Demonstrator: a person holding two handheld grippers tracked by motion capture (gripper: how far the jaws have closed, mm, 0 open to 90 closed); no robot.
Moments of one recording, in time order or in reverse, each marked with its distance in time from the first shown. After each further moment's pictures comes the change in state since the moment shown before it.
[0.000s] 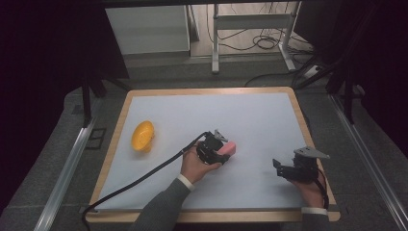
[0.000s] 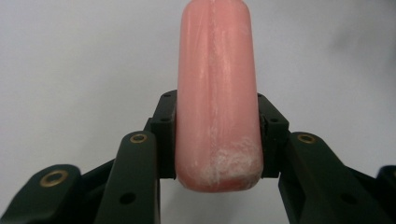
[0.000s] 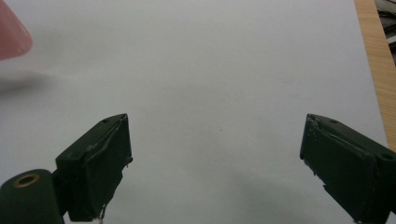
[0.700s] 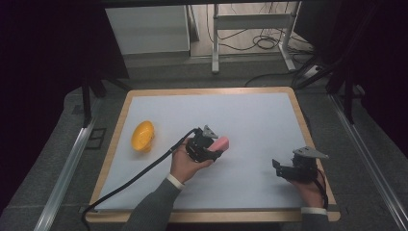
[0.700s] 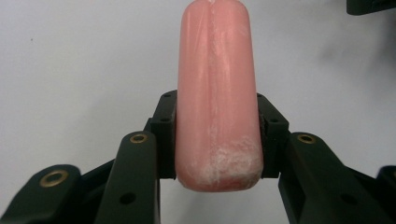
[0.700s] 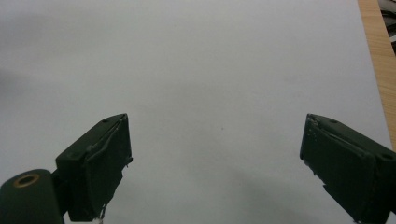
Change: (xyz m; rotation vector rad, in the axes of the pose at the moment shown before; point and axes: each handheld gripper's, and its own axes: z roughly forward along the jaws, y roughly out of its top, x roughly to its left) left arm 0.013 -0.007 -0.036 -0.052 0.024 -0.005; right arm 0.001 -0.001 0.002 0.006 0.000 -0.004
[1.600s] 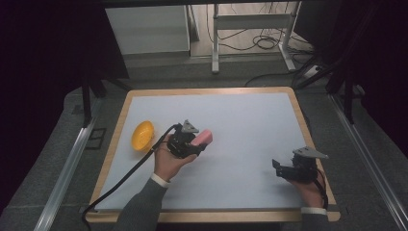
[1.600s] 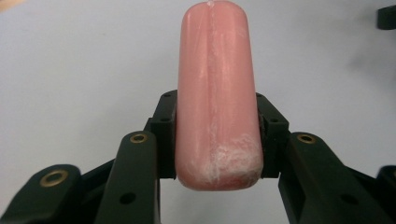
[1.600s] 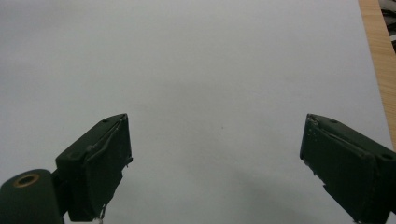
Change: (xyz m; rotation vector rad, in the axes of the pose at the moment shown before) left arm 0.031 -0.019 -0.040 -0.069 0.077 -0.058; right arm 0.000 0.000 0.000 0.003 -0.002 0.000
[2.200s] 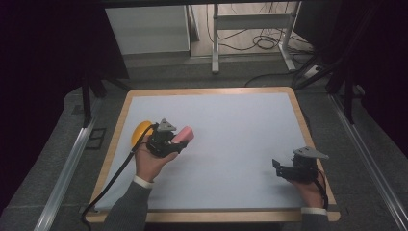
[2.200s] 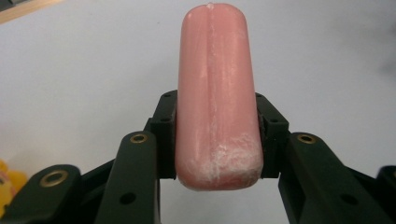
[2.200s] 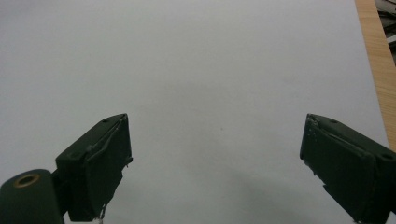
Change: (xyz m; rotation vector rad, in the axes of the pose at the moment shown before) left arm 0.036 -0.029 -0.030 -0.033 0.057 -0.087; right arm 0.000 0.000 -0.001 -0.004 -0.004 -0.002
